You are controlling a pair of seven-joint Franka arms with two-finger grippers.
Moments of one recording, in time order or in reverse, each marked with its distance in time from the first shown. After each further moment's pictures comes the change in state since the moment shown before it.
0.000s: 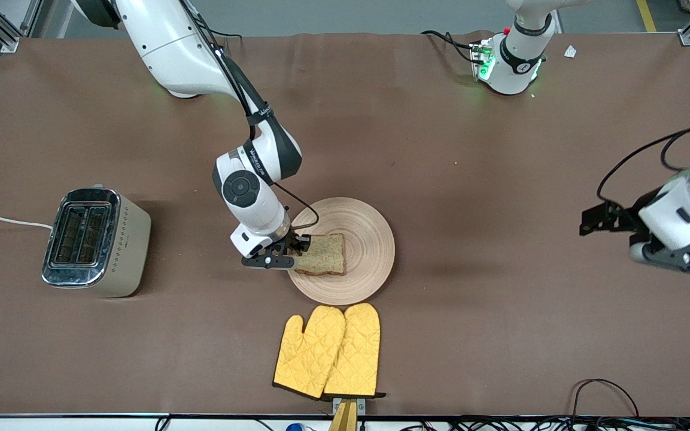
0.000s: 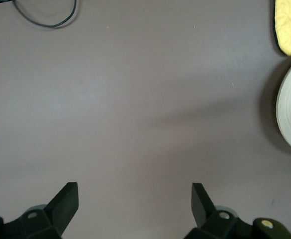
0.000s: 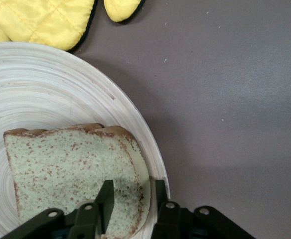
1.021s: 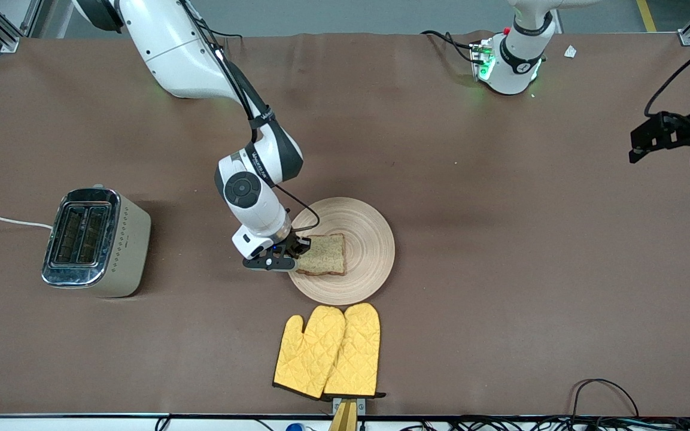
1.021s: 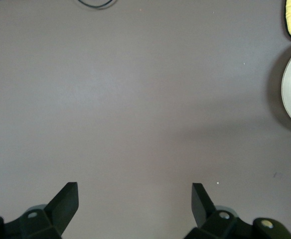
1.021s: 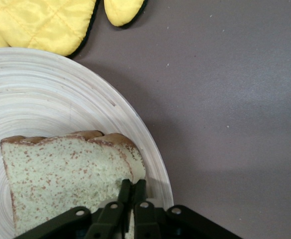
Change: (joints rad) left arm -0.144 -0.293 0.205 -0.135 0.000 -0.115 -0.025; right arm 0.002 0.020 0.000 0.004 0.000 0.040 0.006
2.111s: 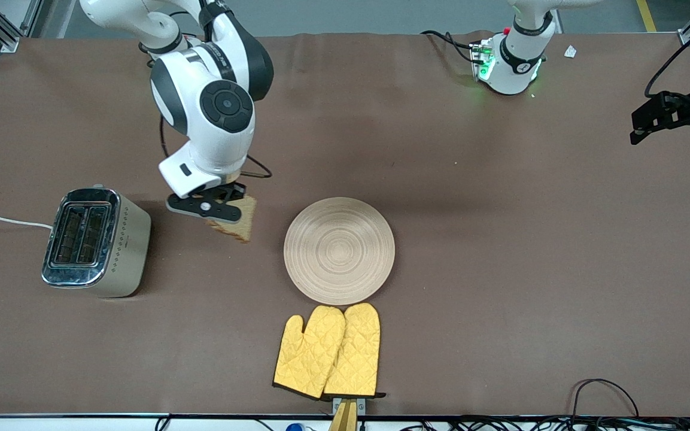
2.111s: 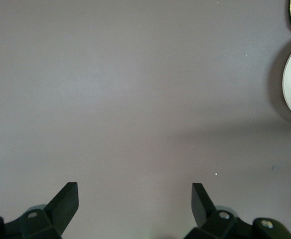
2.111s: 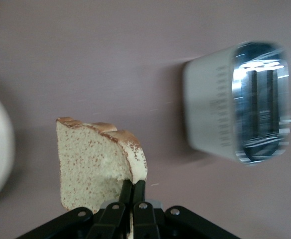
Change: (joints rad) left arm -0.006 -0.053 0.015 -0.038 0.000 -0.024 -0.008; right arm 0.023 -0.370 -0.023 0.117 -0.564 -0.915 0.169
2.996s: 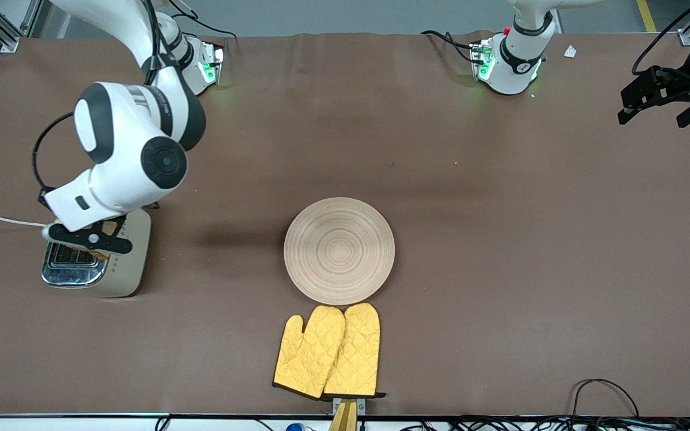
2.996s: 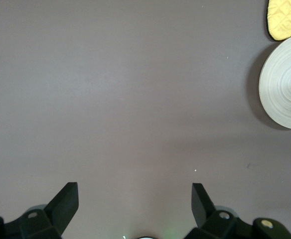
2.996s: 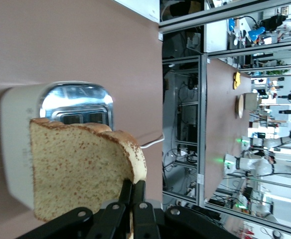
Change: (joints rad) left arm 0.013 -0.088 -0.018 -0.079 -0.066 0.000 -0.072; right arm -0.178 0.017 -0.048 -0.009 -0.447 -0.101 -0.241
